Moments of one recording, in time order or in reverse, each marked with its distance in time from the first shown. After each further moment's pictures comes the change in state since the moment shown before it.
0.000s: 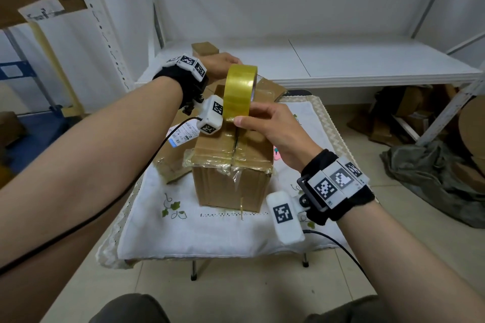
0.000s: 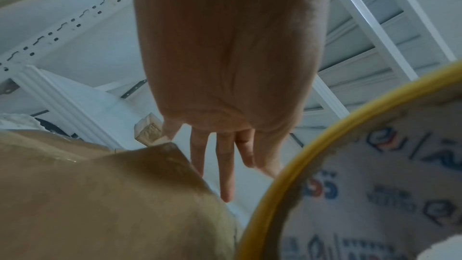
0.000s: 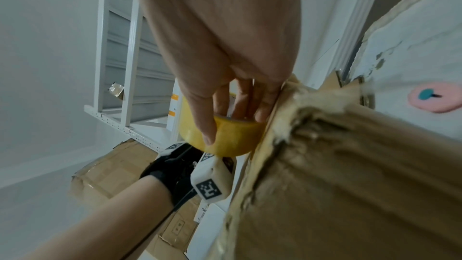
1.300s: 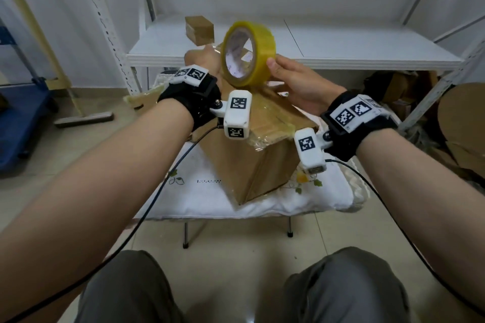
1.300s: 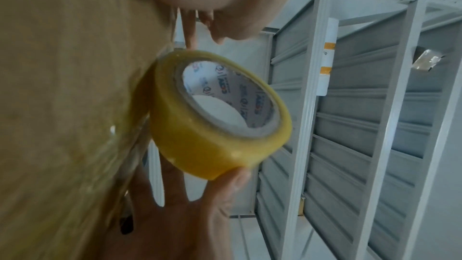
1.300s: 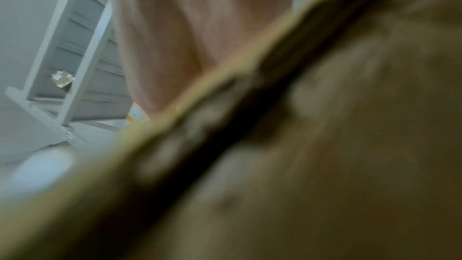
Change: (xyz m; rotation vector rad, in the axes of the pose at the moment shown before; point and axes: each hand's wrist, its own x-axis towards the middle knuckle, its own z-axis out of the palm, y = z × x) left_hand -0.046 -0.019 0.052 -0.672 0.736 -0.310; right_hand 0.002 -0.027 -0.050 -0.183 -0.129 0.095
